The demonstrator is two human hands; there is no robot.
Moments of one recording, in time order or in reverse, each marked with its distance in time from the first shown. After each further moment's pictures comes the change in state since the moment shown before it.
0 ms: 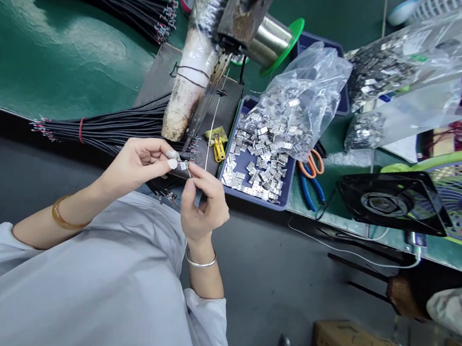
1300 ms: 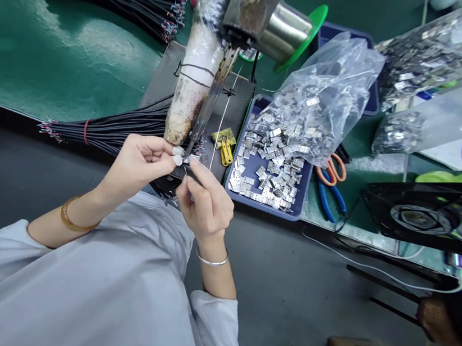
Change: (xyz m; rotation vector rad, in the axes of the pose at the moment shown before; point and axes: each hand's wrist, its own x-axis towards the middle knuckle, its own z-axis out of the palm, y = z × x) left_hand 0.005 0.004 0.010 -0.042 0.155 0.025; right_hand 0.021 0.006 -0.001 -0.307 -0.089 -0.412
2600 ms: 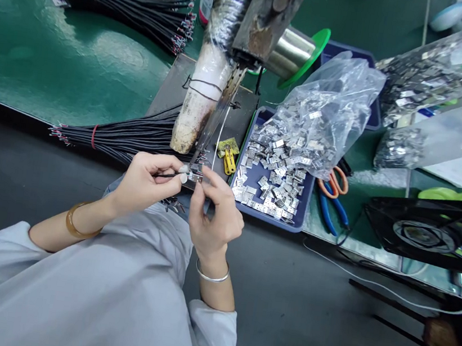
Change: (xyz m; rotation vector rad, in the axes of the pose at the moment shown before) left_hand -0.013 -0.007 -0.002 0.310 -0.069 0.211; right_hand -0.001 -0.005 -0.010 0.096 -0.072 0.311
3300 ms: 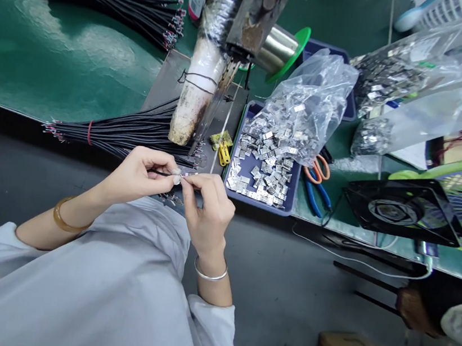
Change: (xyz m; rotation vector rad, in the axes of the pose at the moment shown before) left_hand 0.001 -0.001 -0.017 -0.141 -0.251 -0.144; right_hand 0.008 -0.013 -0.012 0.003 -0.226 -0.011
